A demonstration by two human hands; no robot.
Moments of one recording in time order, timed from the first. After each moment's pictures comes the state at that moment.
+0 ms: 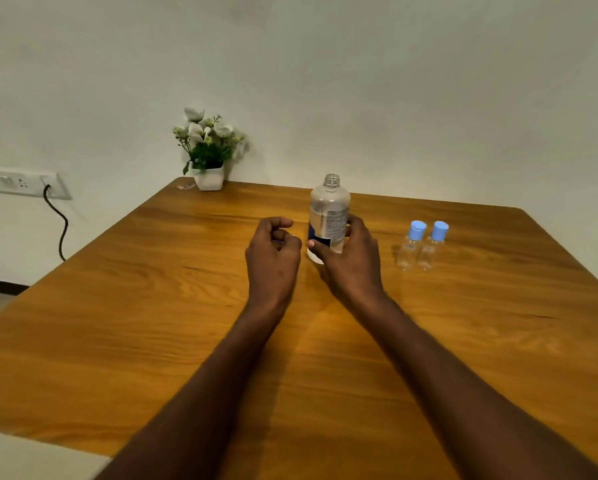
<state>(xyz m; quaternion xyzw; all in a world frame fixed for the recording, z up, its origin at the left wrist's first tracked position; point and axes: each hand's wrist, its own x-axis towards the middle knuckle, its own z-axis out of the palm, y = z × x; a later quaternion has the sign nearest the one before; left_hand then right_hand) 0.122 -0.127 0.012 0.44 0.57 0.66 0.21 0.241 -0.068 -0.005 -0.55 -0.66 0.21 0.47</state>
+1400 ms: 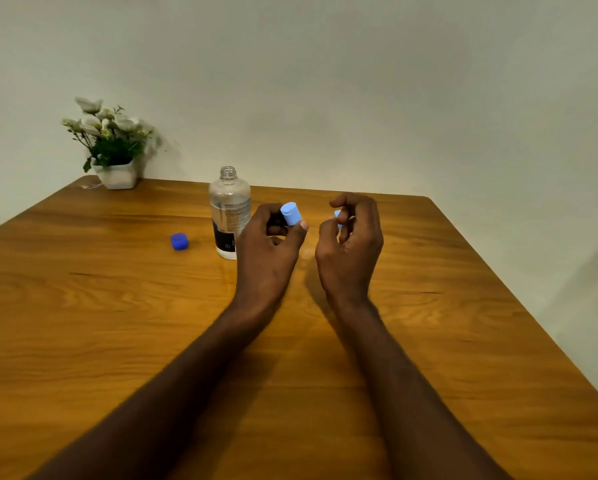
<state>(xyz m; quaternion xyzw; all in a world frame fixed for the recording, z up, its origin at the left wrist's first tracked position) 0.248 -0.125 0.030 0.54 0.51 0.64 0.20 0.356 -0.102 0.033 -0.41 -0.58 0.06 0.70</state>
